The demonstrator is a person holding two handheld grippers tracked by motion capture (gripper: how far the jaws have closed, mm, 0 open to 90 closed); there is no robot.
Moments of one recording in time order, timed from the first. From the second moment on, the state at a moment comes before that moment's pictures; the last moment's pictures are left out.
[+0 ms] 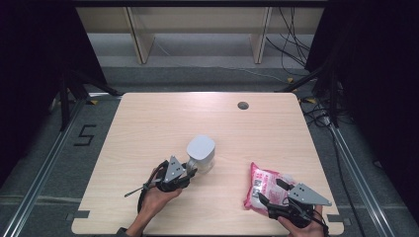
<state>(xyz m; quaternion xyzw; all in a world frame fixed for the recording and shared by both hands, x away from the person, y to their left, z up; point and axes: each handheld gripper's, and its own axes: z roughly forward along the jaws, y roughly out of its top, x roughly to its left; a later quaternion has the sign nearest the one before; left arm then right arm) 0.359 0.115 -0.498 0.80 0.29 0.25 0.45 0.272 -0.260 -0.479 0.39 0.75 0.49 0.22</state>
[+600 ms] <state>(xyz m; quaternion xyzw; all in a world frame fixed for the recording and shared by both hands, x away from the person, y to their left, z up) 0.395 0.121 -0.504 0.77 0.34 0.29 0.45 0.272 -0.260 -0.480 0.39 0.75 0.48 0.22</state>
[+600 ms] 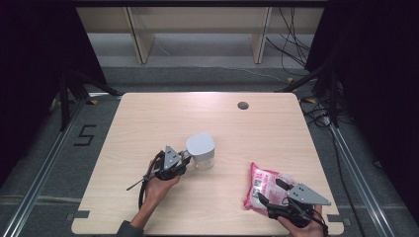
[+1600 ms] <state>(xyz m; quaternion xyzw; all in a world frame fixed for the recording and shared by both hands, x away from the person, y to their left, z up) 0.399 0.084 -0.508 0.79 0.28 0.25 0.48 0.274 -0.257 -0.480 0.39 0.75 0.48 0.22</state>
